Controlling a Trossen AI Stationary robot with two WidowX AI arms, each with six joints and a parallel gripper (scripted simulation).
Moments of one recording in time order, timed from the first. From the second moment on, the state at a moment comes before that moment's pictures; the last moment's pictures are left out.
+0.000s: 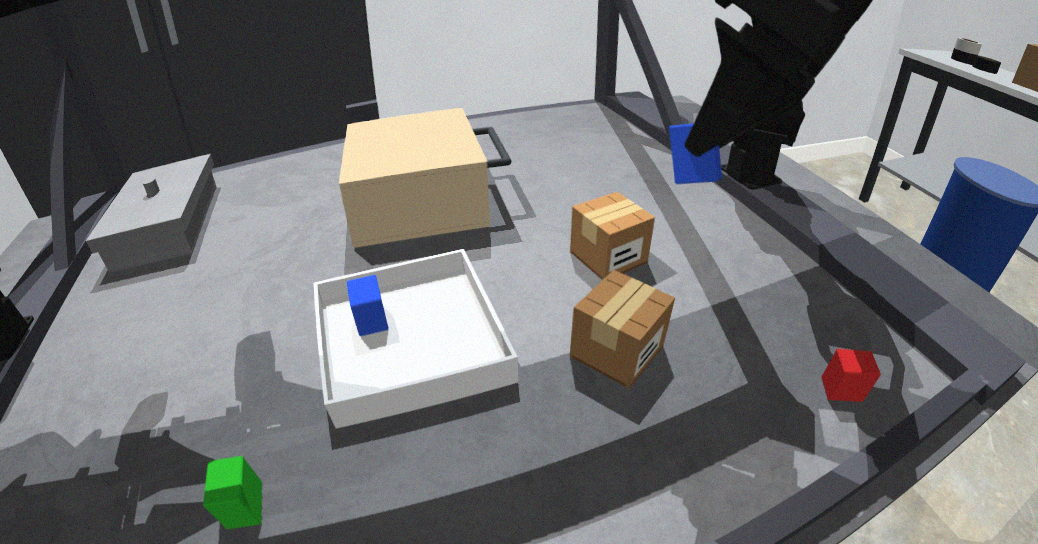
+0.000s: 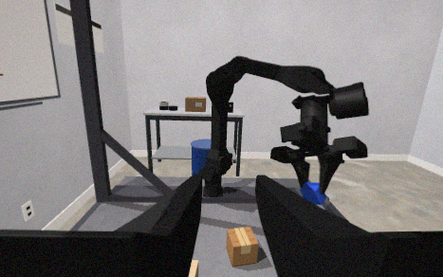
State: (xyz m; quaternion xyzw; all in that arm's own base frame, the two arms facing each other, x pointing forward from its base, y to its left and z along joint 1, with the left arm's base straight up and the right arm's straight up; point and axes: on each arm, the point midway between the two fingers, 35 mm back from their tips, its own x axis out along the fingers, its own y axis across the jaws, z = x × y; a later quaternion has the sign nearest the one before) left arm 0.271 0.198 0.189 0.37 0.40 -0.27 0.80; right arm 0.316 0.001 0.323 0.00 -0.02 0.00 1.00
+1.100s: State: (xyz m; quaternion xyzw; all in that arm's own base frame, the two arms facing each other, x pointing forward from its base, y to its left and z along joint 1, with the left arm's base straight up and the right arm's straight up) left arm 0.375 0.140 0.228 0.24 0.33 -0.05 0.91; right arm 0.316 0.001 0.323 0.00 -0.02 0.00 1.00
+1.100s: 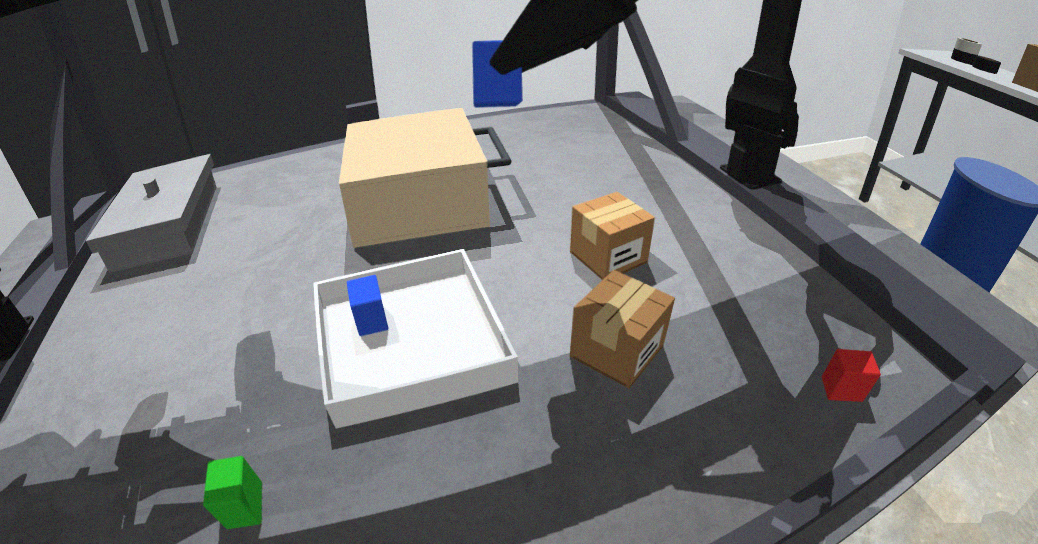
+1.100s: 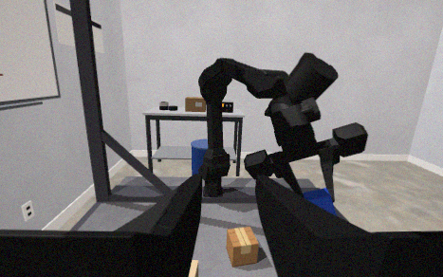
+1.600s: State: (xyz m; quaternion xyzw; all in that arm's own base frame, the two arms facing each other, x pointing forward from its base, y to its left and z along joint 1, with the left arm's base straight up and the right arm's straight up) left arm 0.415 0.091 0.119 0.05 0.38 -0.02 0.92; right arm 0.316 0.001 0.323 0.00 -0.02 0.00 1.00
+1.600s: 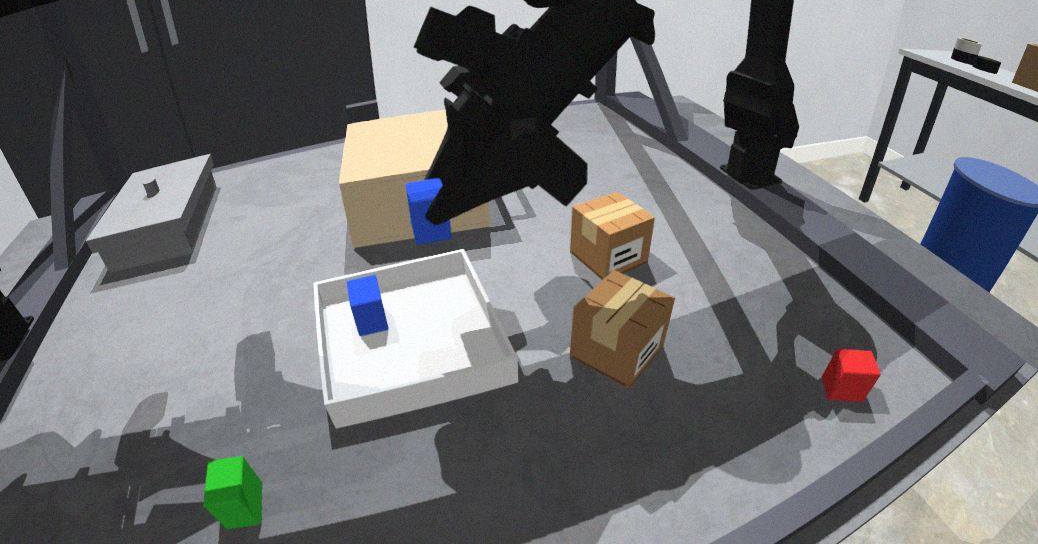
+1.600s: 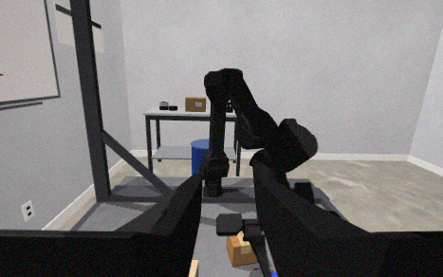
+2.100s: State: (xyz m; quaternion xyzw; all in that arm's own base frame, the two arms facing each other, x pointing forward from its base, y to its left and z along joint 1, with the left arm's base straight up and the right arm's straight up) left arm 0.424 0.081 0.097 0.00 0.38 0.00 0.93; right arm 0.316 0.001 0.323 0.00 -0.02 0.00 1.00
